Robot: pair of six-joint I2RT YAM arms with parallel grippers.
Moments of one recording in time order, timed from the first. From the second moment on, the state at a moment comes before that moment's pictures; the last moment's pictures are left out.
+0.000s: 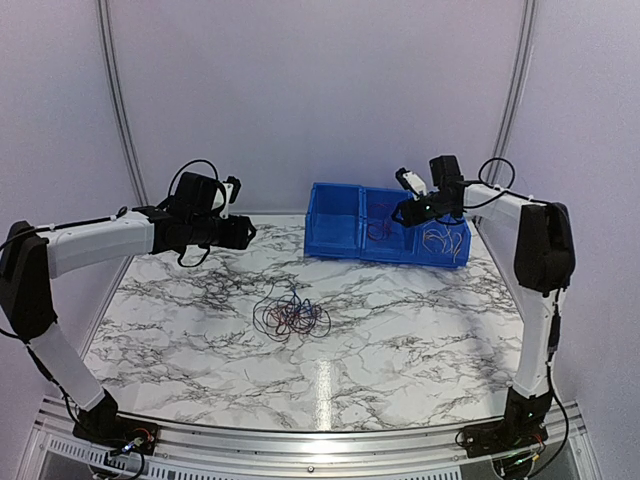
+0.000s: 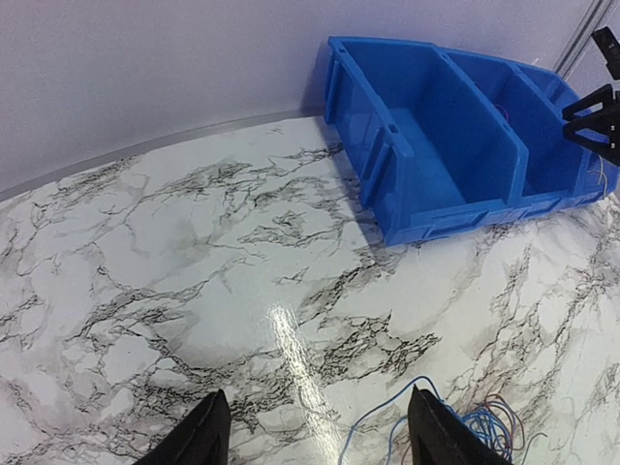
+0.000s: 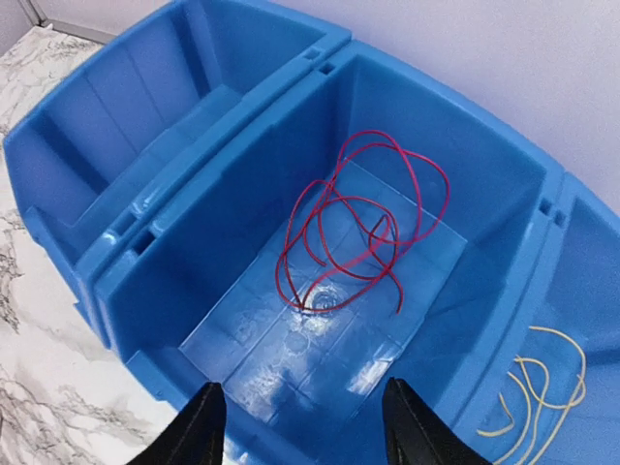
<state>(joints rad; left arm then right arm) -0.53 1.64 1.22 -0.19 -0.06 -0.21 0.21 2.14 1.80 -0.40 -0.30 -0.23</state>
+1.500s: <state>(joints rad) -0.83 1.79 1.18 -0.39 -0.11 -0.30 0.42 1.59 1.12 -0.07 -0.83 -0.34</state>
